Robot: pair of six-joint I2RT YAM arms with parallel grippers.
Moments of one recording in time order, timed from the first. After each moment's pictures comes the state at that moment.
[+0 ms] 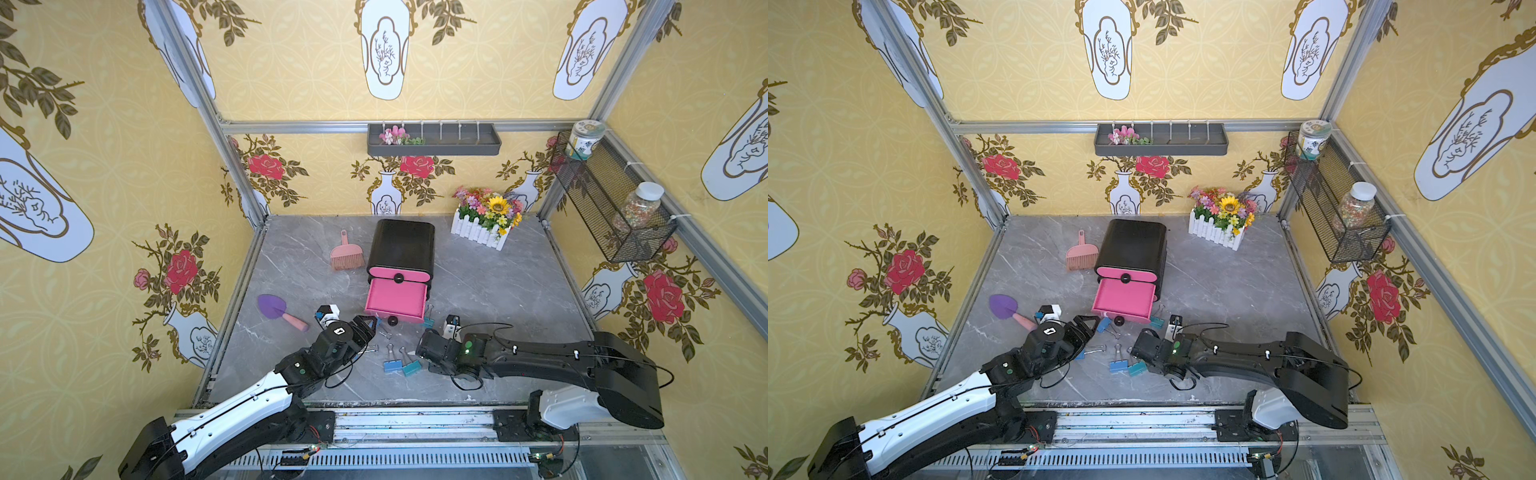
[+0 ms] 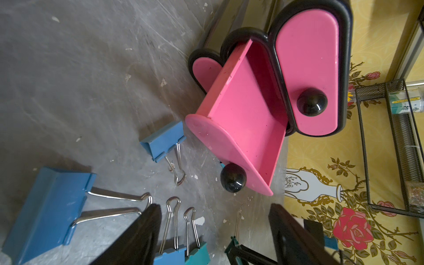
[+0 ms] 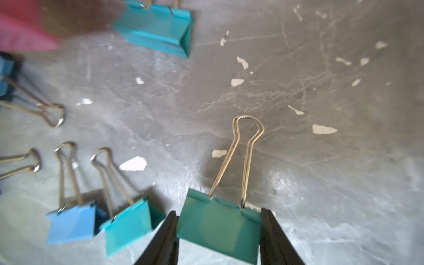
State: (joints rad) left arm -0.84 0.78 0.33 -0.13 -0.22 -1.35; right arm 1.14 1.40 0.77 -0.69 0.28 1.26
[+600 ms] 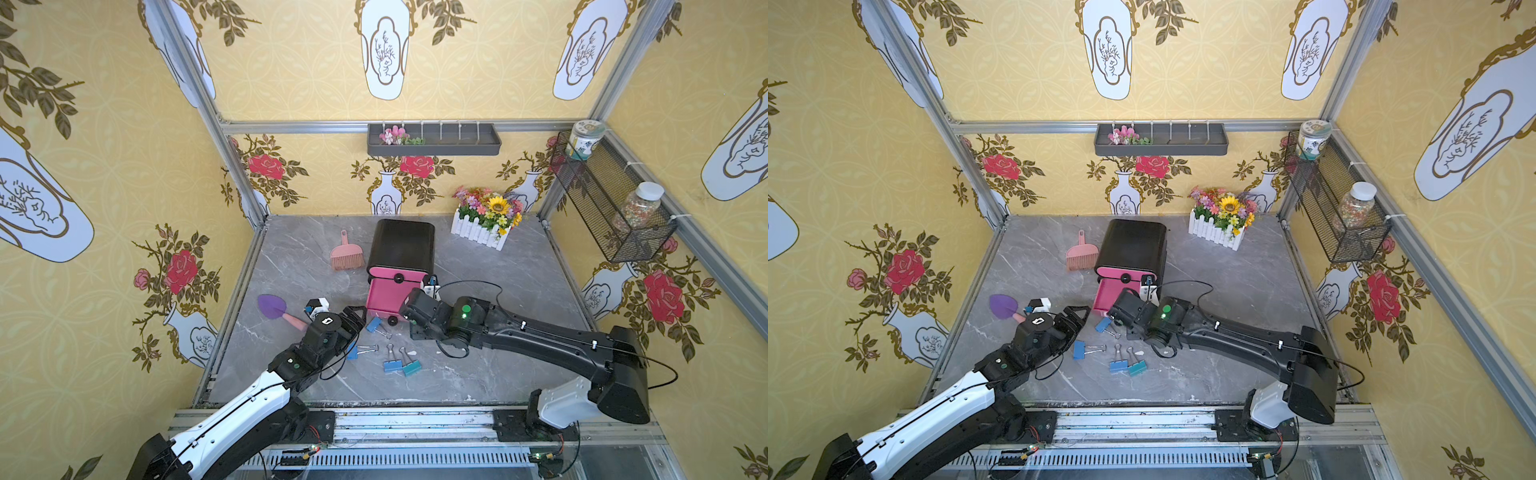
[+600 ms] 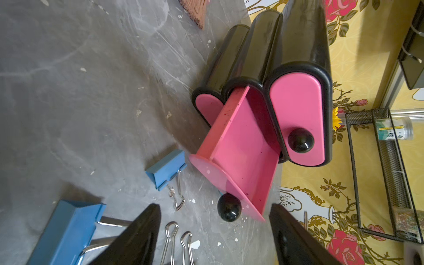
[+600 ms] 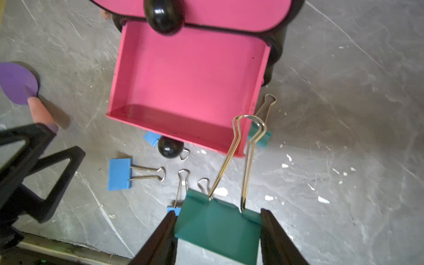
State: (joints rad) left arm -0.67 0.75 0.35 -0.13 -0.14 -1.30; right arm 1.05 1.51 1.26 -0.86 0.34 0.91
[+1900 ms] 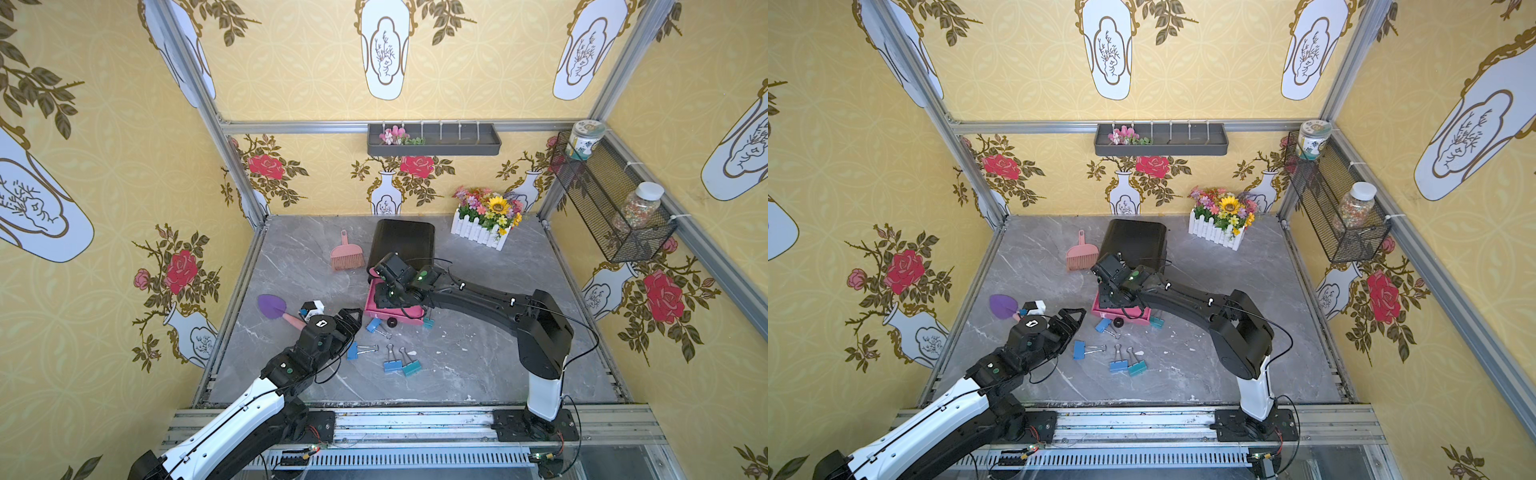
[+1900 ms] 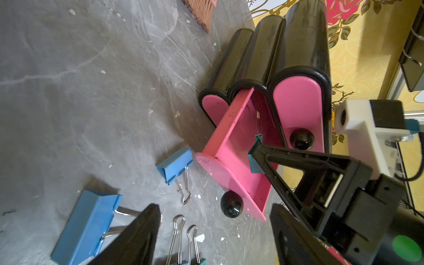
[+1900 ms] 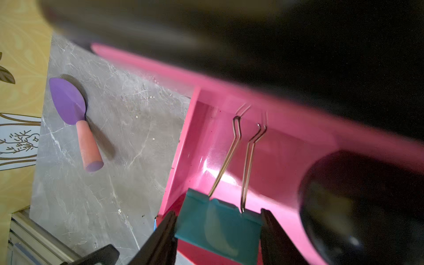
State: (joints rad) left arm -0.64 0.67 0.34 -0.22 -0.13 -1.30; right arm 0.90 1.90 1.54 -0.63 0.05 0.73
